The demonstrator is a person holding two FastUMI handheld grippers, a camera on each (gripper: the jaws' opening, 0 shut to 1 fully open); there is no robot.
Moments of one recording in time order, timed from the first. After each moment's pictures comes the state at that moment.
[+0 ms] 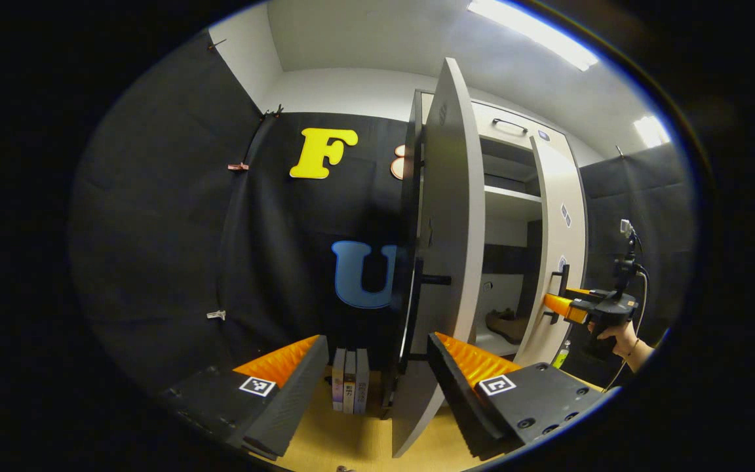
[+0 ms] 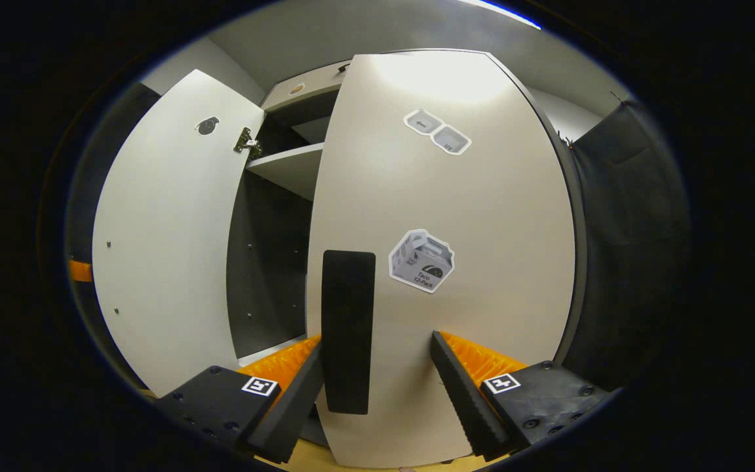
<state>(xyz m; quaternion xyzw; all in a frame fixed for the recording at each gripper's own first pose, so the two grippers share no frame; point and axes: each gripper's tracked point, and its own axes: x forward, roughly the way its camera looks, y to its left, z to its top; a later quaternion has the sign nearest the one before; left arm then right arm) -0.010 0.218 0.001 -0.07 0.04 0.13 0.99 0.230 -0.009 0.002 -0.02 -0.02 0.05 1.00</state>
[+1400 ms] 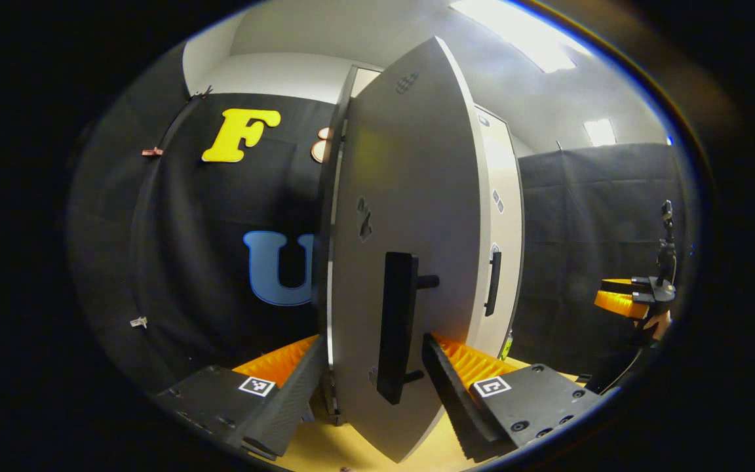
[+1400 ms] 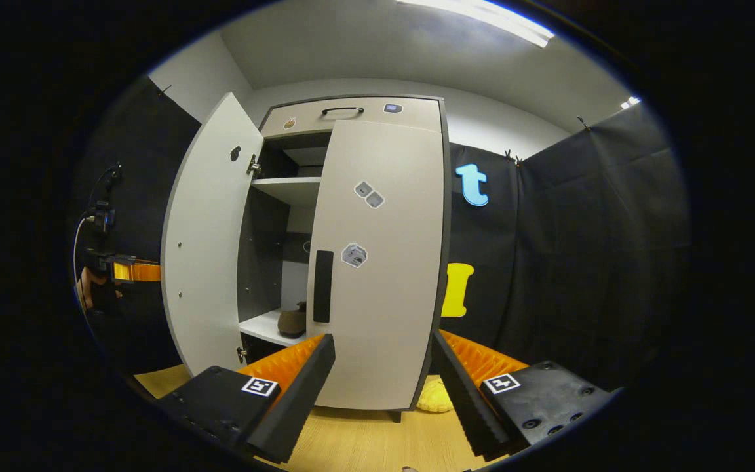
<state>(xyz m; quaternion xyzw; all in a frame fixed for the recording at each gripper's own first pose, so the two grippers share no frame) 0.066 0.148 -0.005 -0.05 0.05 -0.05 1.00 0.002 -0.082 0.036 -0.05 0.00 -0.04 1.00</state>
